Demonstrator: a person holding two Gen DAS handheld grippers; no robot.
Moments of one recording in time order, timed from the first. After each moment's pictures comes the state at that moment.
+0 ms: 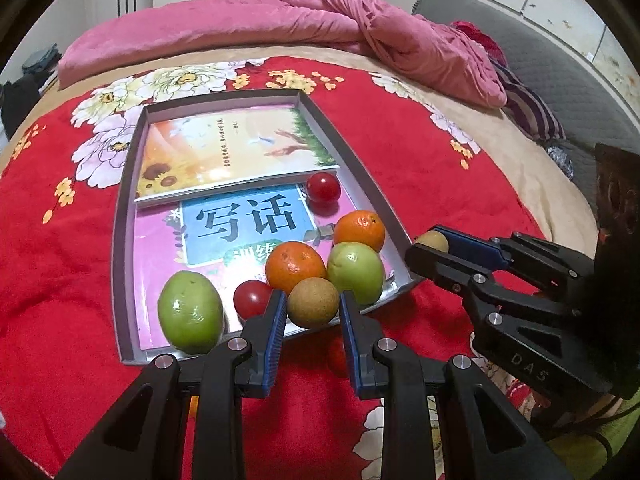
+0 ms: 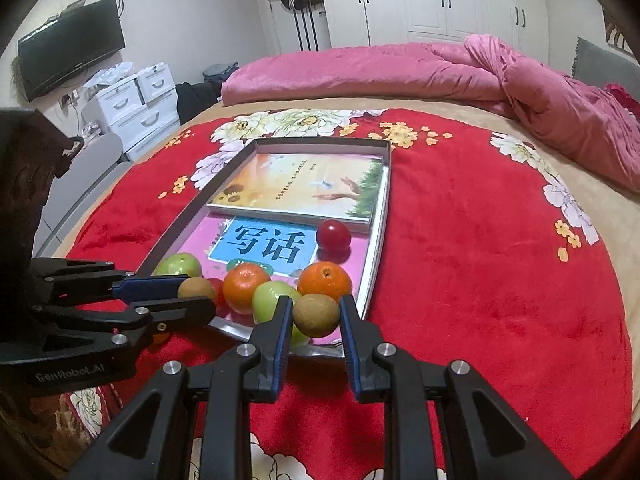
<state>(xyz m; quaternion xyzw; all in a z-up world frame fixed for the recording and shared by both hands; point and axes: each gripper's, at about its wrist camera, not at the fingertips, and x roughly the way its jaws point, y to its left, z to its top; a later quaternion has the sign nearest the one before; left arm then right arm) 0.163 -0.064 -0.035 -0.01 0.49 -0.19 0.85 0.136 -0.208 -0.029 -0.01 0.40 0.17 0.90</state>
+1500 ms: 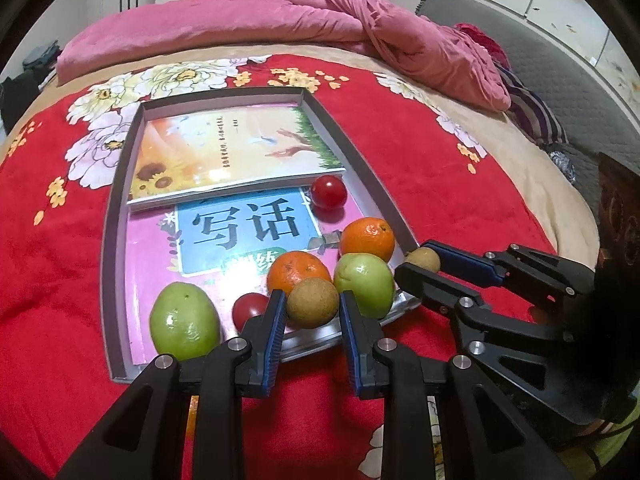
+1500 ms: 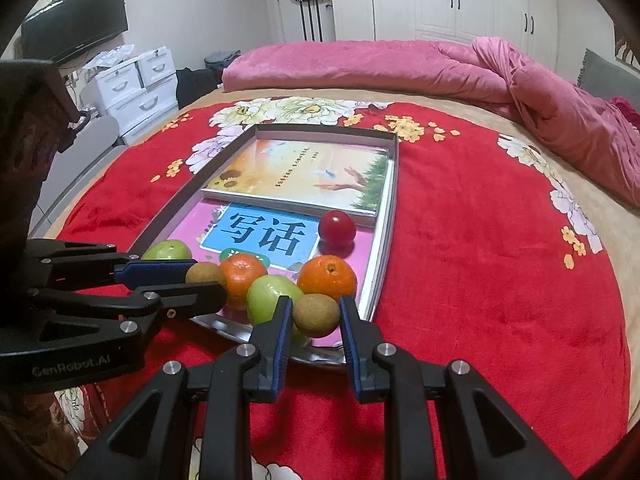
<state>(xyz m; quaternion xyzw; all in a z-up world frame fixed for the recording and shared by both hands) 0.175 -0.067 -0.044 -0.02 0.49 -0.19 0.85 0.144 -0.196 -0.041 -0.04 0.41 0.17 0.90</state>
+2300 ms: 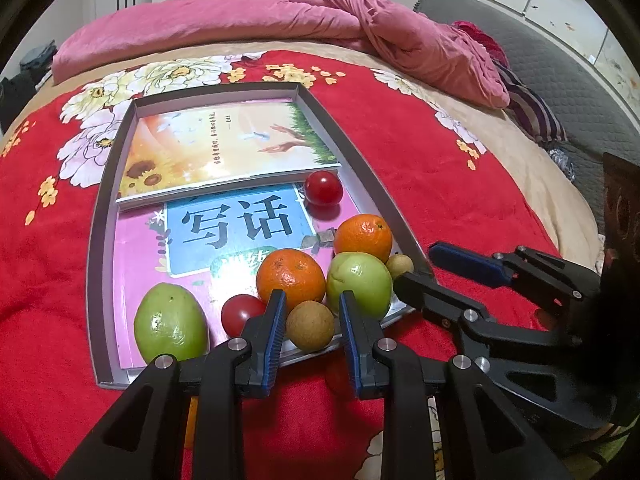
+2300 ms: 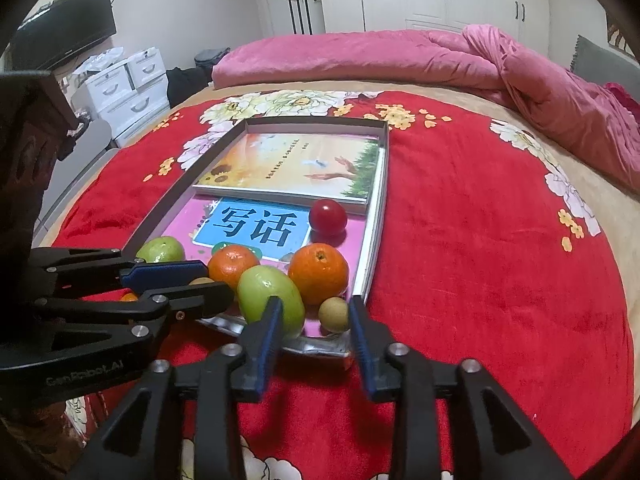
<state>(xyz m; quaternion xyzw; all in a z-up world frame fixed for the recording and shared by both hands) 0.177 -0.072 -0.051 -0.02 0.49 -0.19 0.85 0.144 -0.202 -0.045 -0.02 0.42 0.16 0.89</state>
